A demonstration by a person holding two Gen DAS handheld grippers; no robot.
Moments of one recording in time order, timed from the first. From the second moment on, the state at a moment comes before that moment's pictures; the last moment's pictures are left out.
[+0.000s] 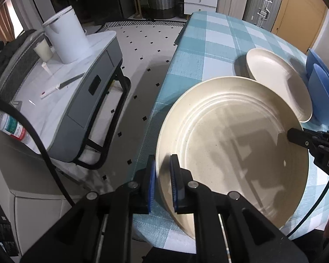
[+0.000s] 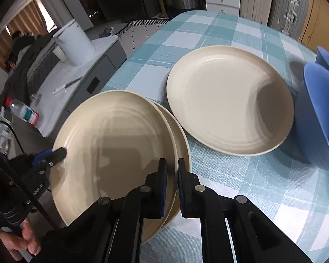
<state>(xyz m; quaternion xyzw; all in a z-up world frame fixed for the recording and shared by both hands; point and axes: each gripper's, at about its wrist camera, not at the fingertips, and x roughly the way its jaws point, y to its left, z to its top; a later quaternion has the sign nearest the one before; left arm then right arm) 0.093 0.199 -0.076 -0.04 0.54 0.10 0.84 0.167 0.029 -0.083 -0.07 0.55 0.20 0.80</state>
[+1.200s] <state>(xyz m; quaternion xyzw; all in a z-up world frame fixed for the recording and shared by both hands) 0.097 0.187 -0.086 -0.01 0.54 0.10 0.84 0.136 0.050 -0.083 -0.19 0.50 0.16 0.83</state>
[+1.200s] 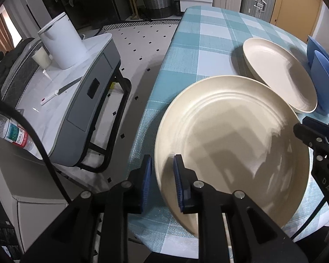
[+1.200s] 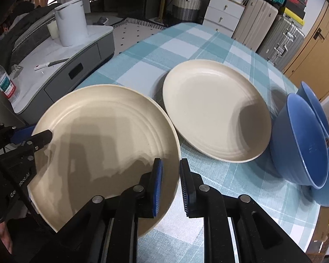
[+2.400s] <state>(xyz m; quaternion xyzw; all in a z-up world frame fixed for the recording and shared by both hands) 0.054 0.071 -0.002 0.01 0.35 0.00 0.94 0.047 -0.126 -0.010 0.00 0.28 0.12 0.95</state>
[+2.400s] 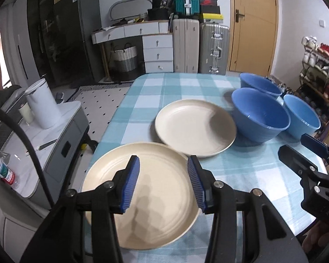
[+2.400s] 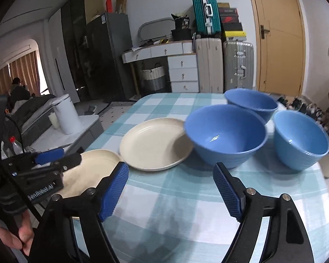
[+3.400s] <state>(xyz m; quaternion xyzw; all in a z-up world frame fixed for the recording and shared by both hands) 0.034 0.056 0.011 -0.02 0.24 -0.01 0.97 0.000 -0.182 0.026 -0.01 0.15 -0.01 0.99</state>
